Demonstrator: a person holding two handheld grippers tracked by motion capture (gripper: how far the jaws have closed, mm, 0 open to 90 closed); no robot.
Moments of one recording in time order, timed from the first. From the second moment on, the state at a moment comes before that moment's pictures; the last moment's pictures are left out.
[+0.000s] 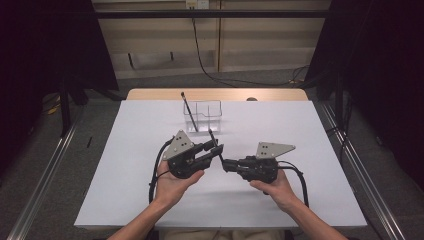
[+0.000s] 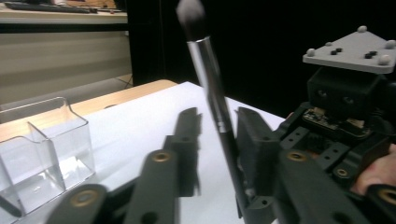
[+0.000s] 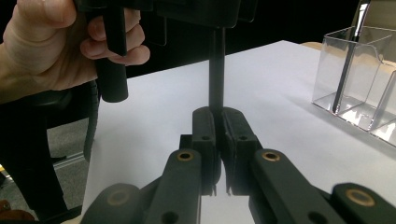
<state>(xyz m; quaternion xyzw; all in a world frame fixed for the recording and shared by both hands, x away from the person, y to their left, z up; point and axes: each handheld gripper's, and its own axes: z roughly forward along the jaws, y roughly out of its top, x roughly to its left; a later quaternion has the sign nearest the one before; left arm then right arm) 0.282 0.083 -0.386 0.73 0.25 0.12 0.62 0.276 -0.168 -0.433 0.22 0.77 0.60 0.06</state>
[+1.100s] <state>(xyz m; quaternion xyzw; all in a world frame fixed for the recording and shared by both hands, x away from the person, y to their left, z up) 0.280 0.080 -0.385 0.73 0.24 0.09 0.64 0.271 -0.165 -0.431 0.21 0.77 0.60 0.08</state>
